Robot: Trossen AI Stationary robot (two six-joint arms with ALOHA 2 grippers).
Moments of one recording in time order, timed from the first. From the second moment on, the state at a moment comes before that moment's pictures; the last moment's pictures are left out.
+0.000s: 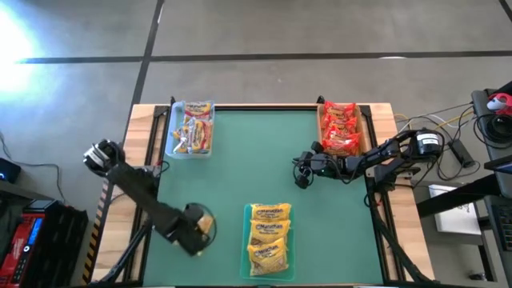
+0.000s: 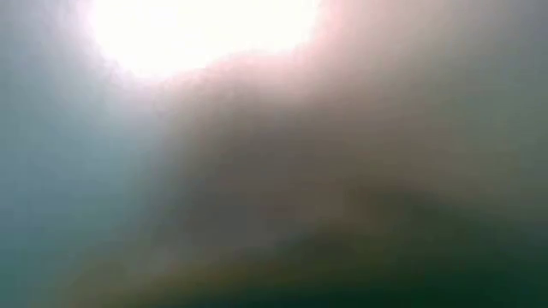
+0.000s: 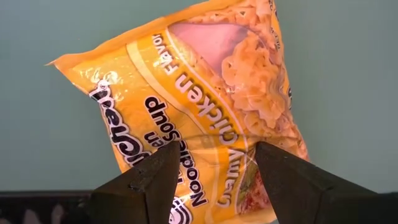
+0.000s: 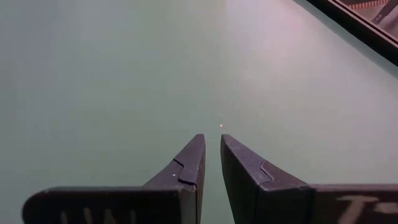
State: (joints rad) left arm -0.76 1.61 0.96 -0.86 -0.03 -1.74; right arm -0.09 1.53 0.34 0.58 0.36 0.10
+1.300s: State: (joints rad) left arm -0.12 1.52 0.88 -0.54 -0.35 -0.57; right arm -0.09 1.53 0.34 0.58 0.36 0.10
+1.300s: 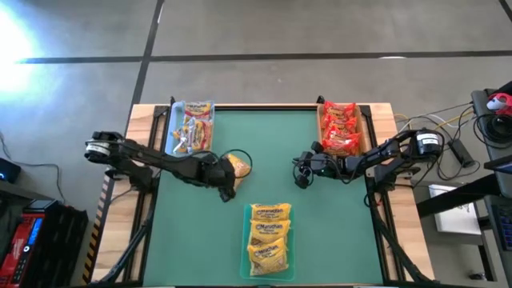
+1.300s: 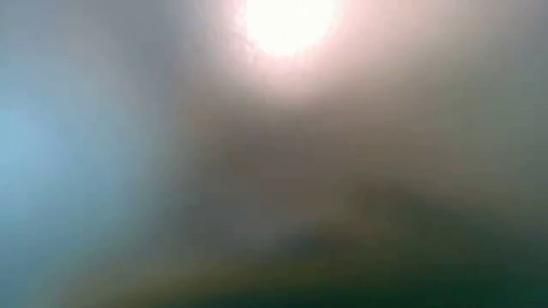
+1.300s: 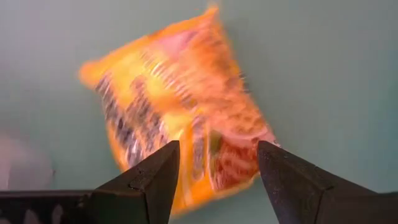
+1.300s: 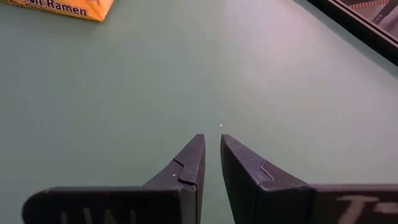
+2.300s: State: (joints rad) left arm -0.08 1.67 0.94 -0.58 -0.44 -1.37; right arm -0.09 1.53 0.34 0.58 0.36 0.10
